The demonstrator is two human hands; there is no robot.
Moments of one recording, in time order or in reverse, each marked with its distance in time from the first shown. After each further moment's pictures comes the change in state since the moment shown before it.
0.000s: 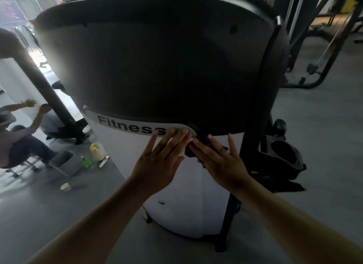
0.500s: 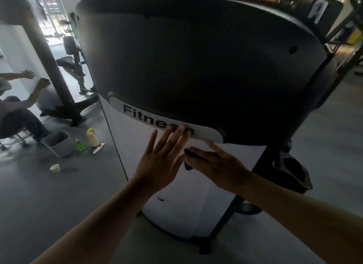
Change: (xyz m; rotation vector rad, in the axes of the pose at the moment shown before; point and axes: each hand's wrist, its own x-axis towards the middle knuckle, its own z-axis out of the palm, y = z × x) left_hand -0.038 -0.034 -0.002 -0.186 -0.019 -0.217; right_hand 0.068 -0.019 -0.029 -0.038 -0.172 -0.503
